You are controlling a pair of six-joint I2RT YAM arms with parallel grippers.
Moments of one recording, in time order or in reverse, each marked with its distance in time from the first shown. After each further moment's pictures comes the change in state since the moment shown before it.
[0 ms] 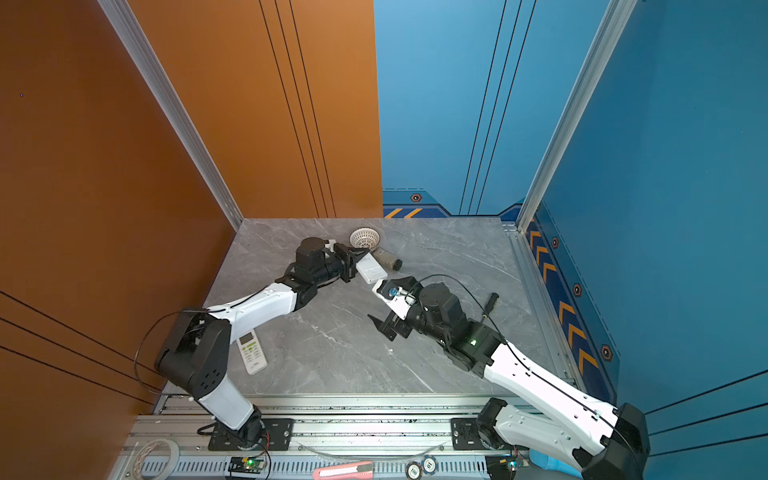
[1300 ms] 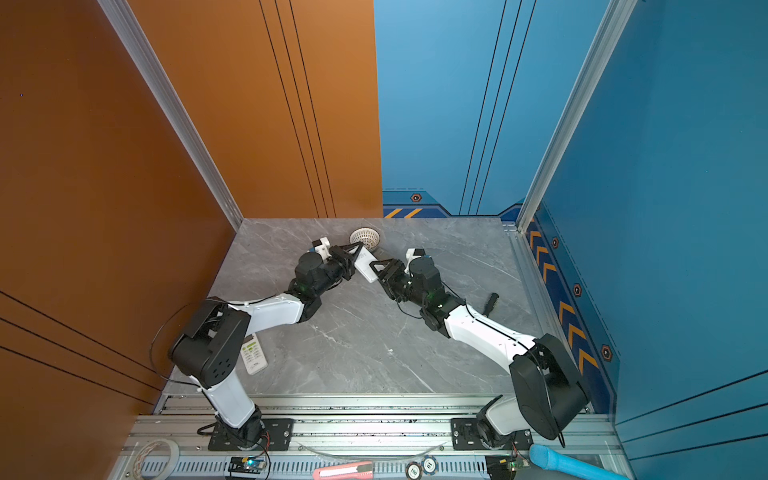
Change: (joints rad) left arm -0.016 0.065 -0.145 0.433 -0.177 0.069; right arm -0.200 0.437 0.011 0.474 -0.192 1.550
